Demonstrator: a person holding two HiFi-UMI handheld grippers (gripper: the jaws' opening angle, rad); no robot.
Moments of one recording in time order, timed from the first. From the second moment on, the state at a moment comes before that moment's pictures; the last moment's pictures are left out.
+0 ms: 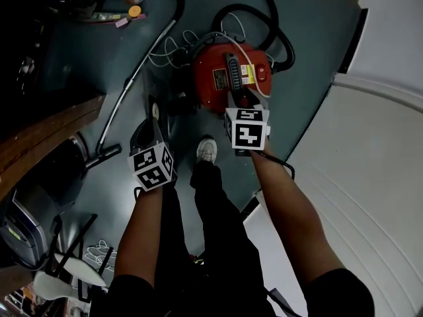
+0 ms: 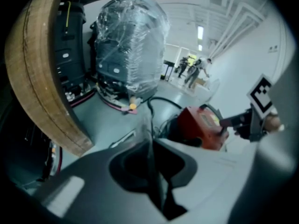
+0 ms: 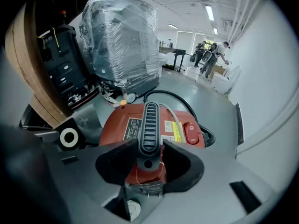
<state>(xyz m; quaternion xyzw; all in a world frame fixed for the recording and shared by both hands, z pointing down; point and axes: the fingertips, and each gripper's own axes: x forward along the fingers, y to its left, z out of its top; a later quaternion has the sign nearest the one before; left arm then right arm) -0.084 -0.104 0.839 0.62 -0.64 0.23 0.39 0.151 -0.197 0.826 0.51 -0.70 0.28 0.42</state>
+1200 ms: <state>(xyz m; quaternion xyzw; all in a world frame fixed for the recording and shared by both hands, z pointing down) -0.042 -0.106 0.883 0.61 -0.61 0.25 0.43 0.148 -0.196 0.829 0.47 -0.69 0.29 0.46</state>
